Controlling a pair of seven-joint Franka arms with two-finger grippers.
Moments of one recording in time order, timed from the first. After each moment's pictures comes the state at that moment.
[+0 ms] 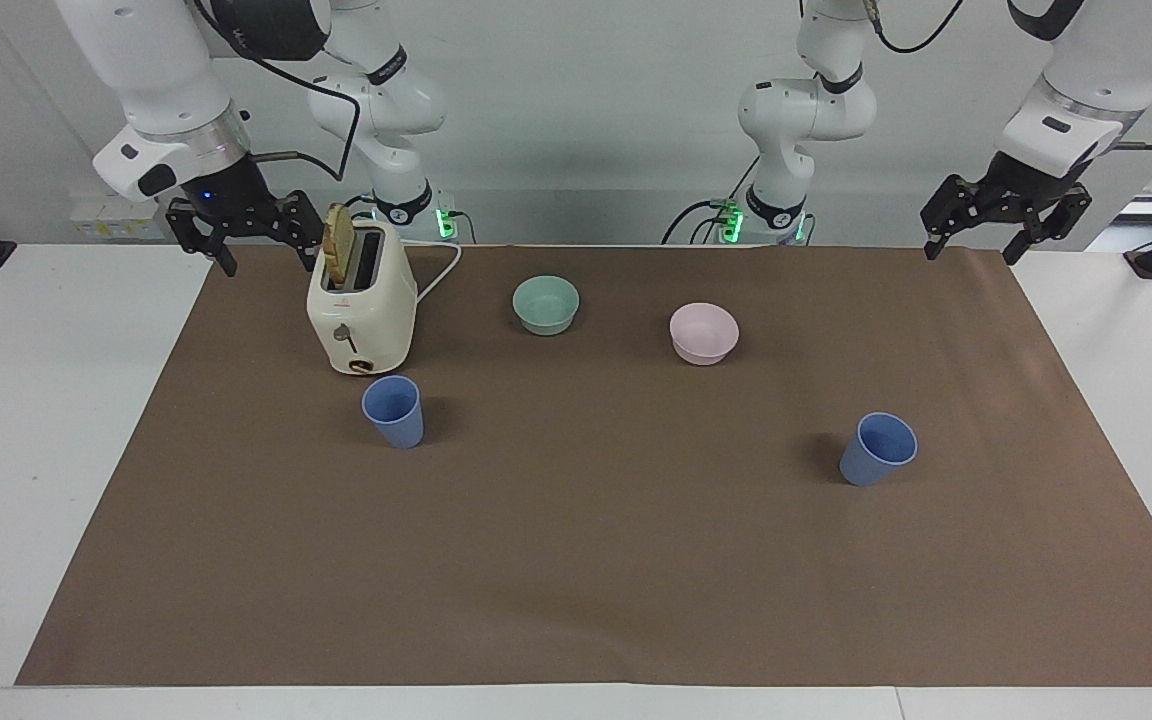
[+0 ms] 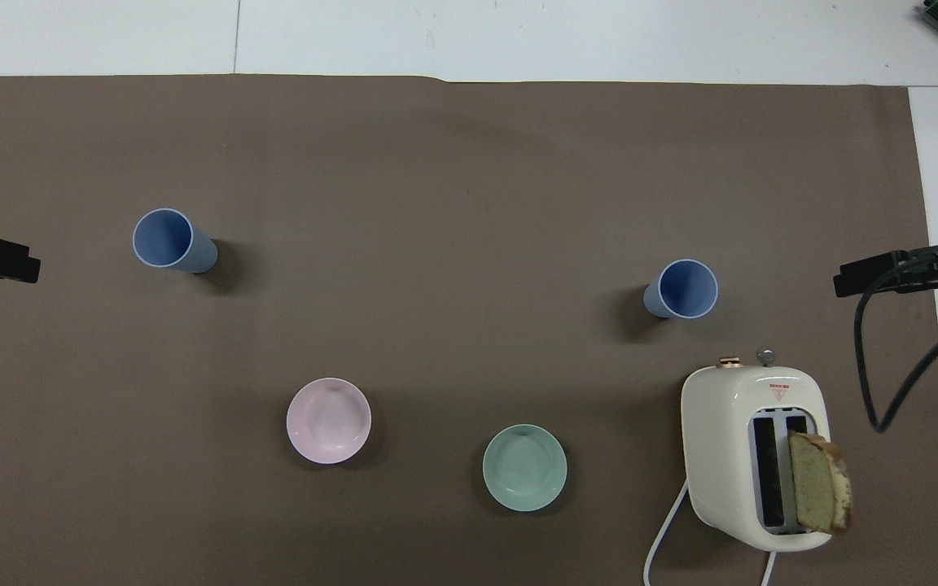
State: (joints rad) left arm -0.09 -0.02 0.05 -1.50 -0.01 1.50 0.11; right arm -0.01 -0.04 0.00 -1.63 0.00 1.58 -0.08
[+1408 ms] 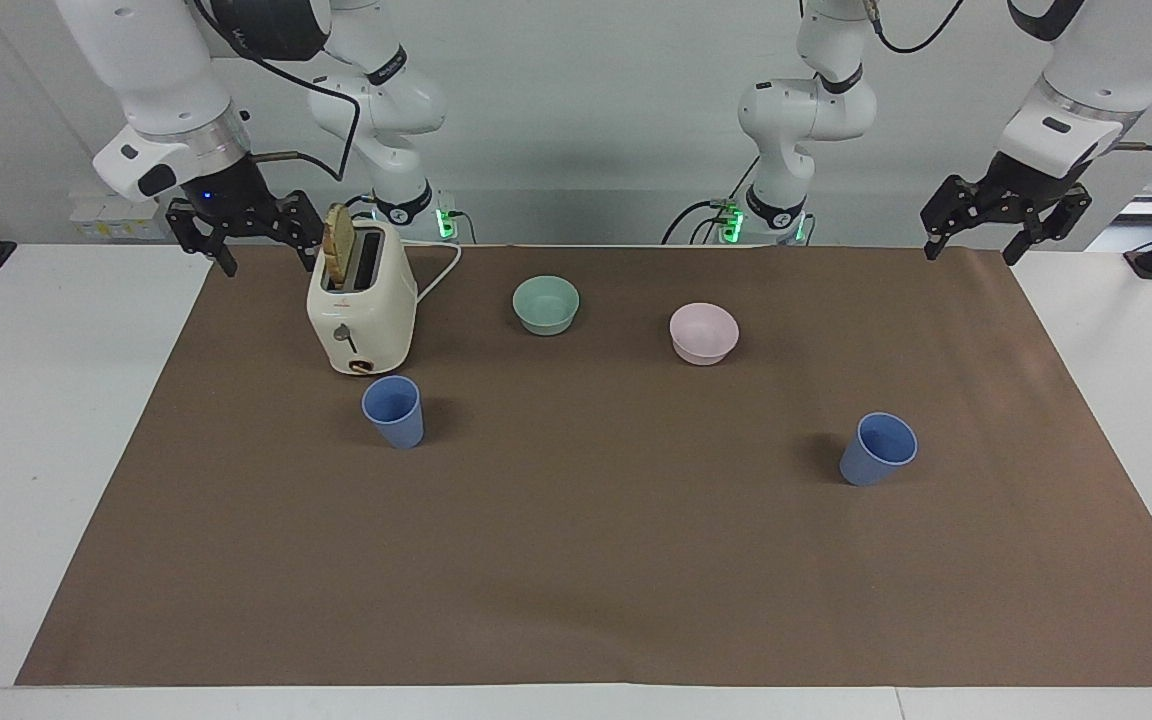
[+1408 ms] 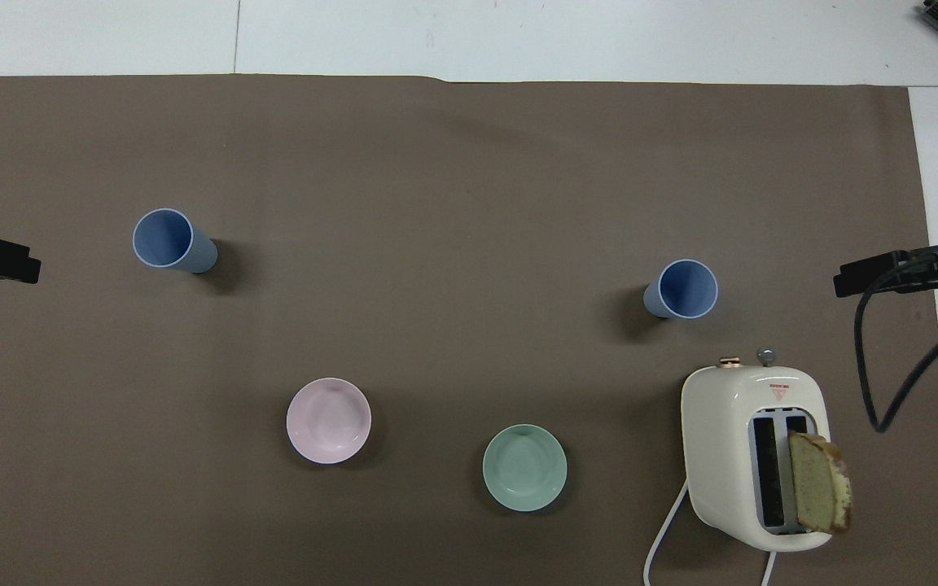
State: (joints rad) left arm -0.09 -0.02 0.05 -1.50 -0.01 1.50 0.11; right arm -0.01 -0.04 0.00 -1.63 0.00 1.58 -0.08
